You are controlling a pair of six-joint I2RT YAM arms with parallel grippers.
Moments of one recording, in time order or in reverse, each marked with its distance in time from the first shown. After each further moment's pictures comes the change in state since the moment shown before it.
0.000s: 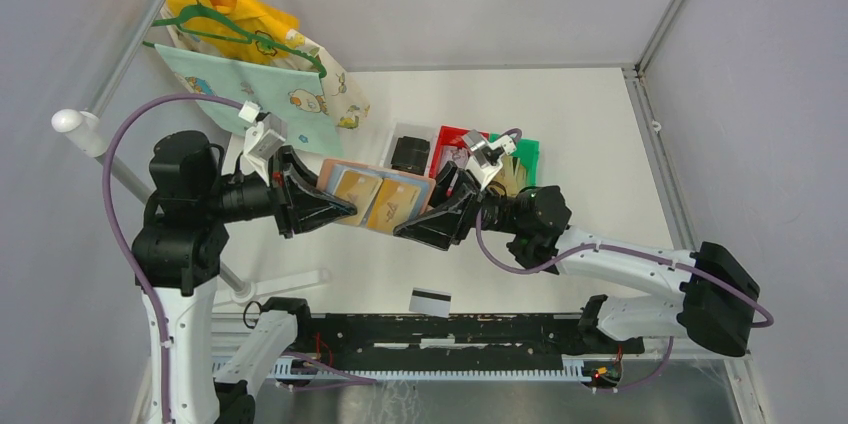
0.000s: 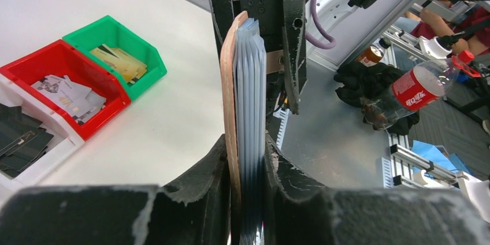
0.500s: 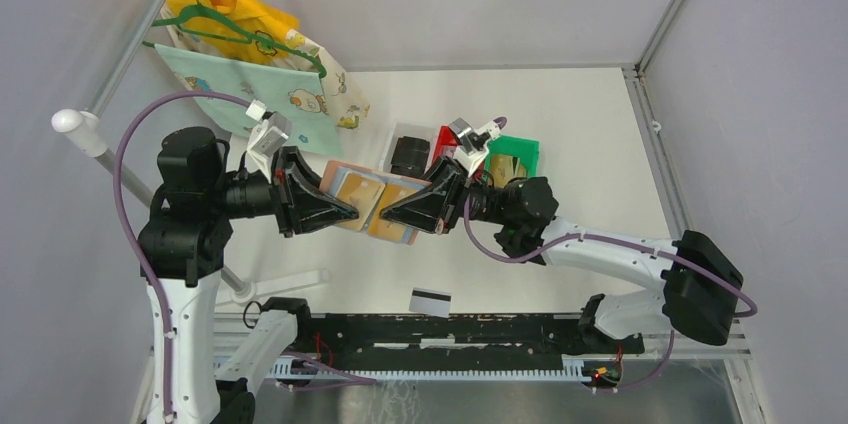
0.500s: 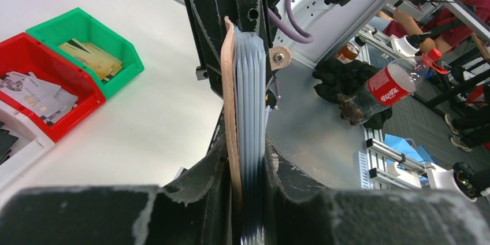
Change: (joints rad) left arm 0.000 0.017 -0.026 0.003 0.079 -0.025; right arm -0.010 0.083 0.082 0.016 0.004 0.077
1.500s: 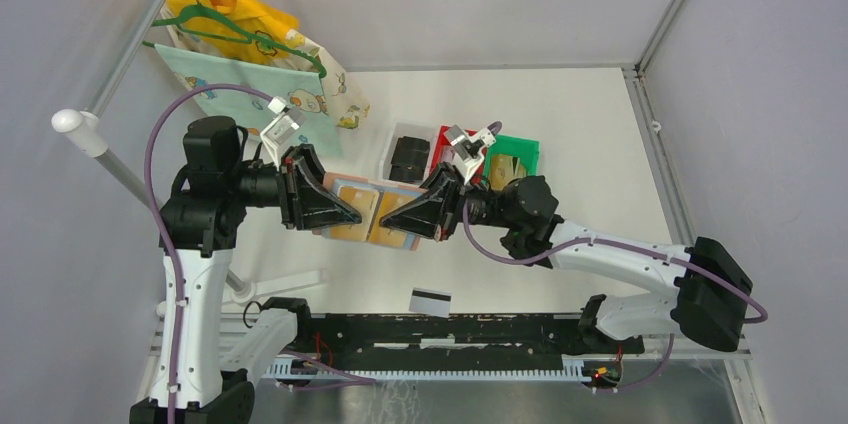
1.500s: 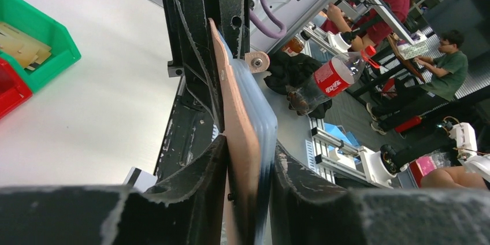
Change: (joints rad) left arm 0.000 0.048 -0.088 0.029 0.169 -0.056; right arm 0.005 -0.036 -0.007 -0.158 -0.017 -0.090
